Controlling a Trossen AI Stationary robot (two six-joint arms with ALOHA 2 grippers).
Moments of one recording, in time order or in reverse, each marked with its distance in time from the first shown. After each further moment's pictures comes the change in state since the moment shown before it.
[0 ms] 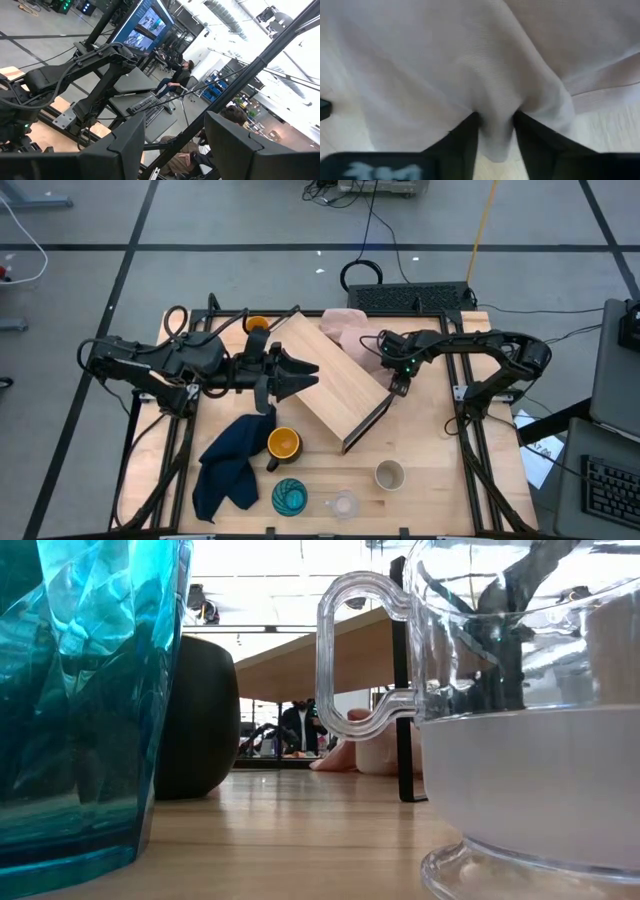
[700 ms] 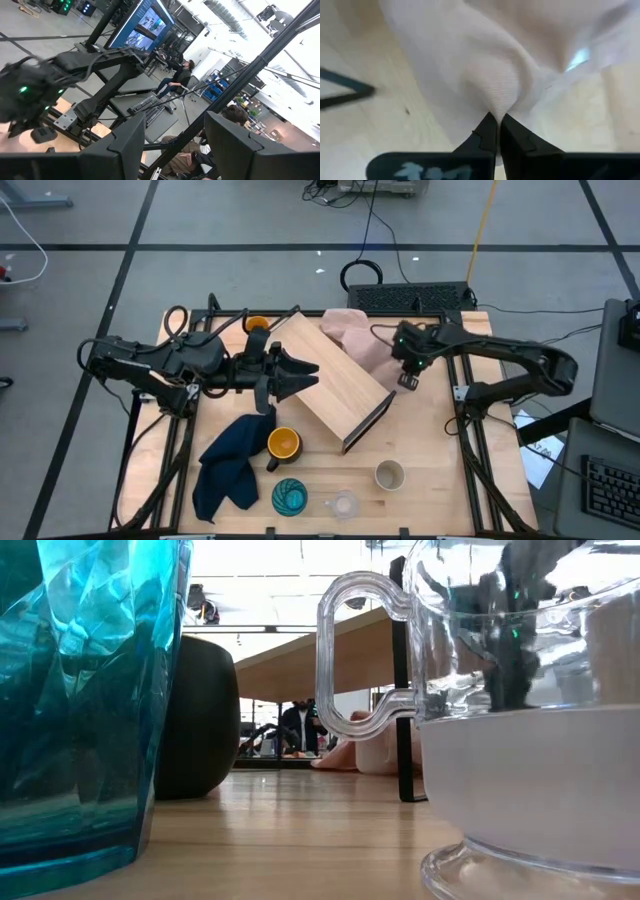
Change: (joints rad) left arm 0.000 0.000 0.000 -0.002 -0.001 0.011; right arm 0.001 -0.286 0.078 -0.177 0.056 0.001
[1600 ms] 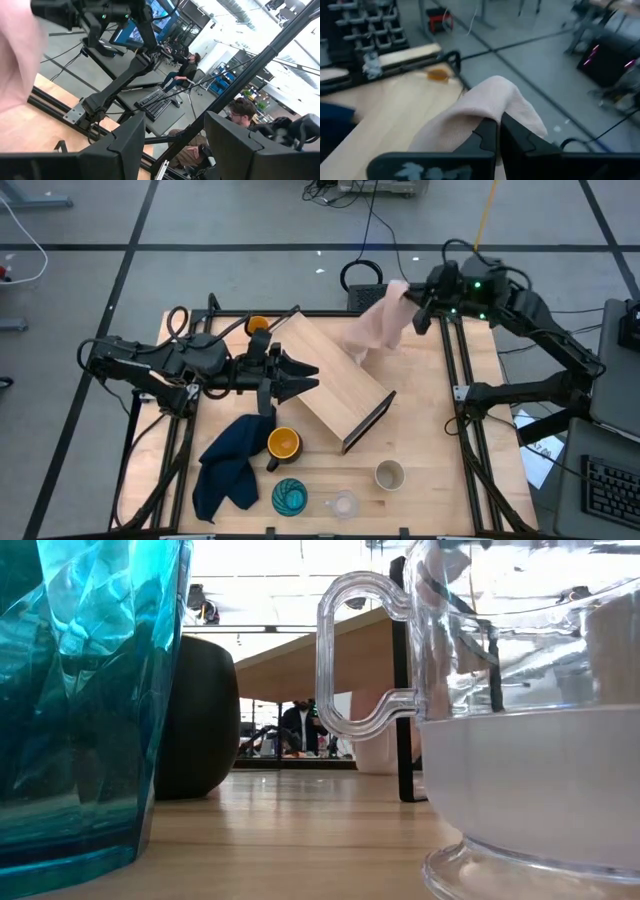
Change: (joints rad) left arm 0.000 0.000 0.000 -0.045 0.000 0.016; right arm 0.000 -0.164 0.683 0.096 0.092 0.021
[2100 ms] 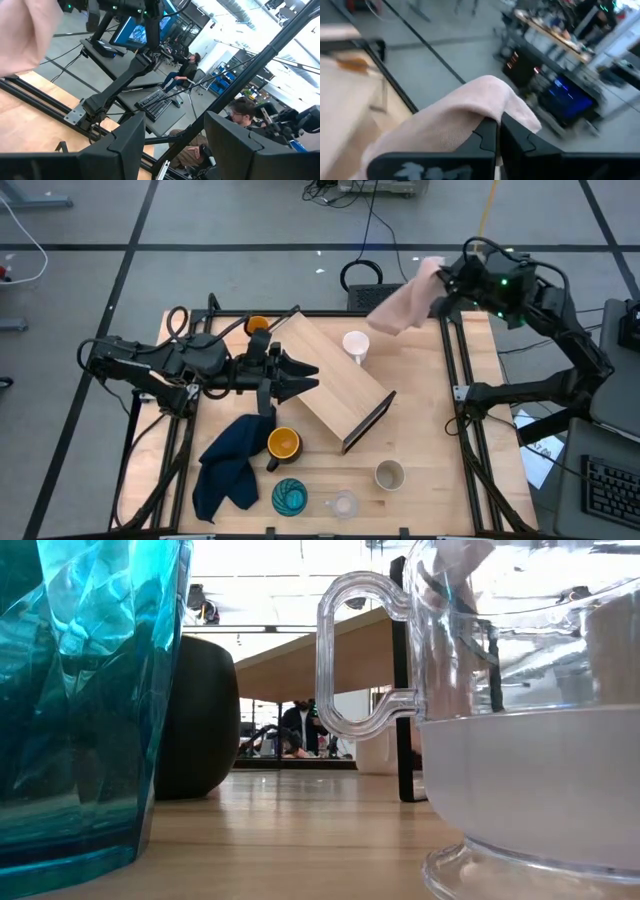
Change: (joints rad) left arm 0.000 0.000 0.000 0.000 0.000 0.009; right arm 0.029 -0.007 0.170 -0.198 0.387 -0.173
